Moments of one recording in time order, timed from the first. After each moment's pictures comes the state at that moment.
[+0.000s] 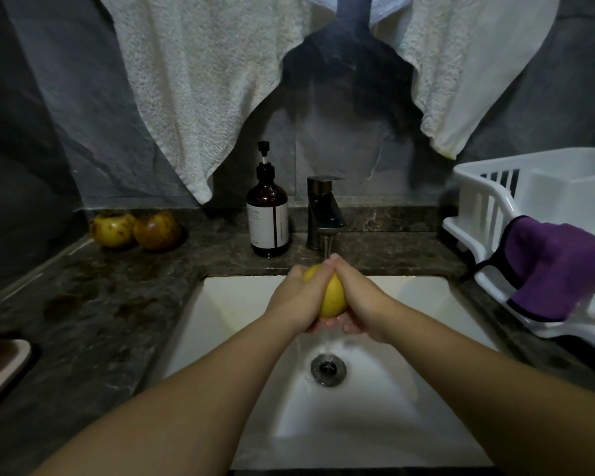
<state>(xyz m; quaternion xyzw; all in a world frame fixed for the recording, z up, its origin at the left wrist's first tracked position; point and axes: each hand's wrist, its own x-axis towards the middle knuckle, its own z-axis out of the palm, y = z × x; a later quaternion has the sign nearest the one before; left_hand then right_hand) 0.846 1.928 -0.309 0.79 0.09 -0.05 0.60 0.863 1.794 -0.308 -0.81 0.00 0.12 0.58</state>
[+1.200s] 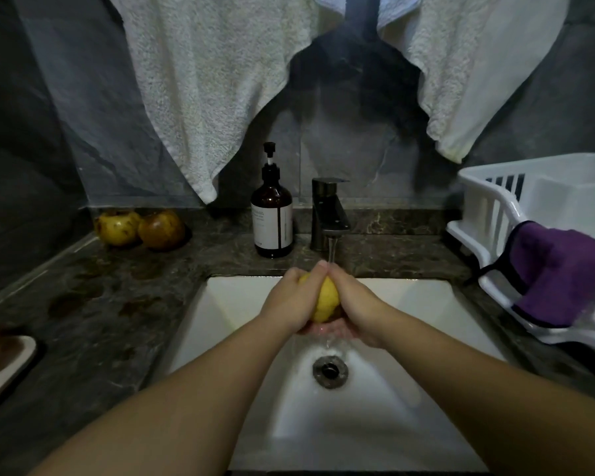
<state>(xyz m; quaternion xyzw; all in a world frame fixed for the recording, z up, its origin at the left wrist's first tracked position) 0.844 1.939 -0.307 0.82 0.09 -0.01 0.56 0.867 1.805 -0.317 -0.78 0.00 0.16 0.61</state>
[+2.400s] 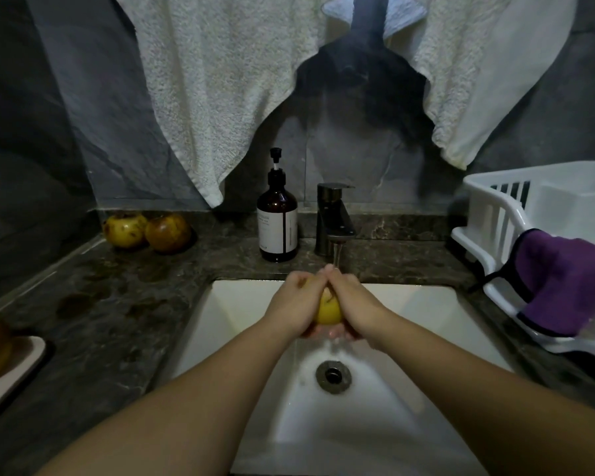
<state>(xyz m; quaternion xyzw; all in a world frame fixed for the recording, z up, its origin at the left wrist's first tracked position) 0.838 1.940 -0.304 0.79 0.10 -0.04 0.60 0.856 1.804 -0.306 -0.84 -0.04 0.10 0.53</state>
